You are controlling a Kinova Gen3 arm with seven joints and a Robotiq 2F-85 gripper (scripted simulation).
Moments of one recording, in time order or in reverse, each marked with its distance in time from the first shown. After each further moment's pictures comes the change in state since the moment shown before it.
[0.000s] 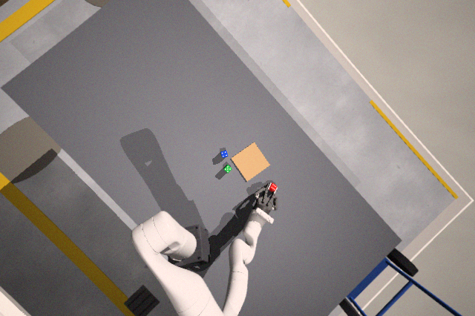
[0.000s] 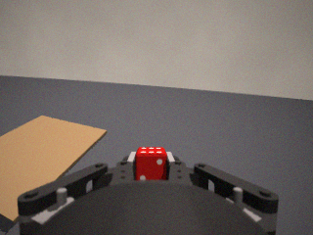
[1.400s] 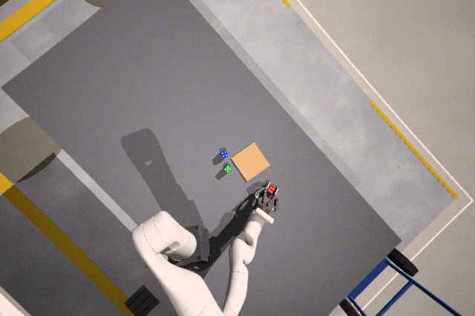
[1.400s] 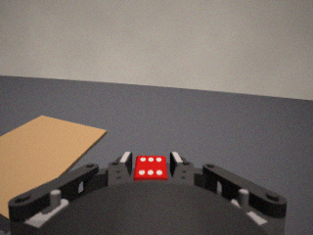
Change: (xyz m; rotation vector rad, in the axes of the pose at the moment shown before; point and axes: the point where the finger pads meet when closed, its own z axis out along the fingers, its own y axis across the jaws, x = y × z) arm 0.000 0.000 0.000 0.000 0.000 0.000
